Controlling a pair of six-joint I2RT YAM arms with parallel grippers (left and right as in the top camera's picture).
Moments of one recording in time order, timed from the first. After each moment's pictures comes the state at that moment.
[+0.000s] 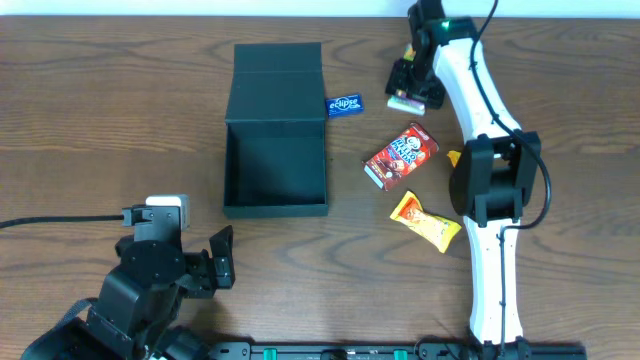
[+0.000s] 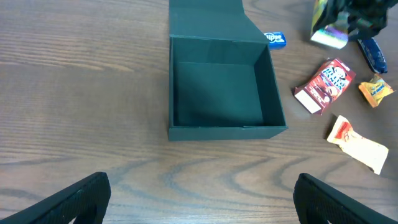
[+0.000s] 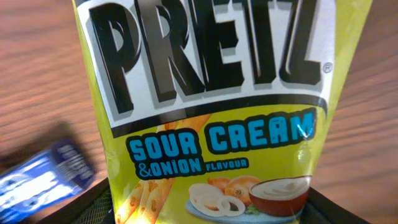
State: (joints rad) left arm -0.60 0.64 1.10 -1.21 -0.29 -0.49; right arm 0.17 2.54 2.43 -1.27 -0.03 0.49
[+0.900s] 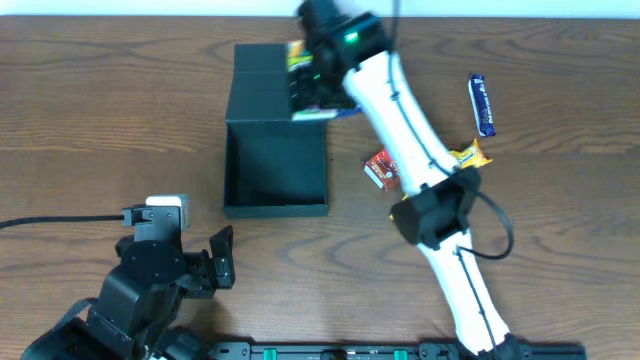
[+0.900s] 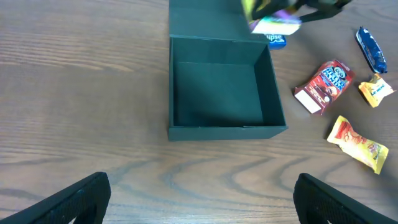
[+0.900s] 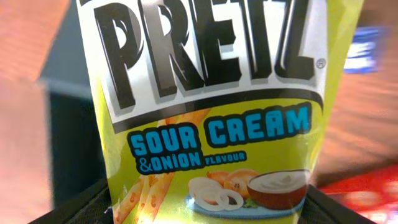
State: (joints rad) left arm -0.60 0.64 1.10 -1.21 -0.29 -0.49; right arm 0.58 2.54 2.78 -1.51 -0.14 0.44
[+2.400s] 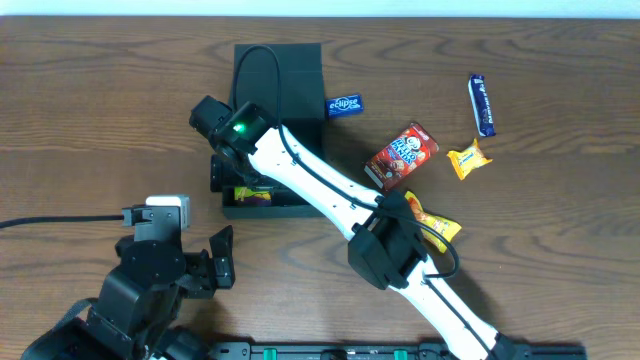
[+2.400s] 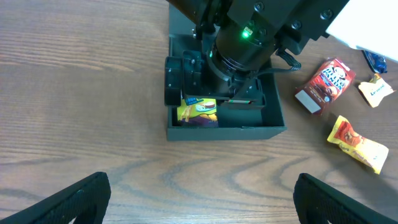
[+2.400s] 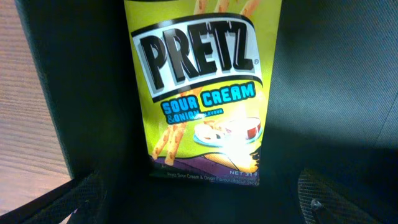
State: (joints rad) left arm -0.60 0.64 1.10 -1.21 -0.29 -0.49; right arm 0.90 2.54 2.49 -1.39 -0.05 0.89
